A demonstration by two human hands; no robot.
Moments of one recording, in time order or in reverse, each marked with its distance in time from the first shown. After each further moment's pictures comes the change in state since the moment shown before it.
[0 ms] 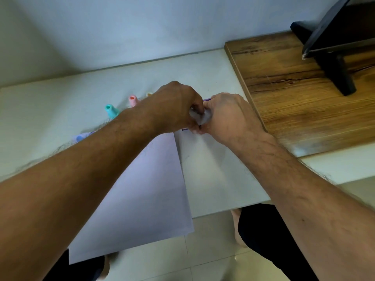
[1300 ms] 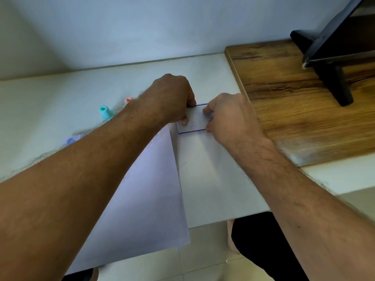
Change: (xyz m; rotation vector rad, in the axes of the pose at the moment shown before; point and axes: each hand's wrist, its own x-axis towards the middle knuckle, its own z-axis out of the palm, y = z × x) left_hand 0.021 0.000 -0.009 -0.071 0.012 -0.248; right_hand -0.003 -0.008 -0.025 -0.030 -0.001 0.084
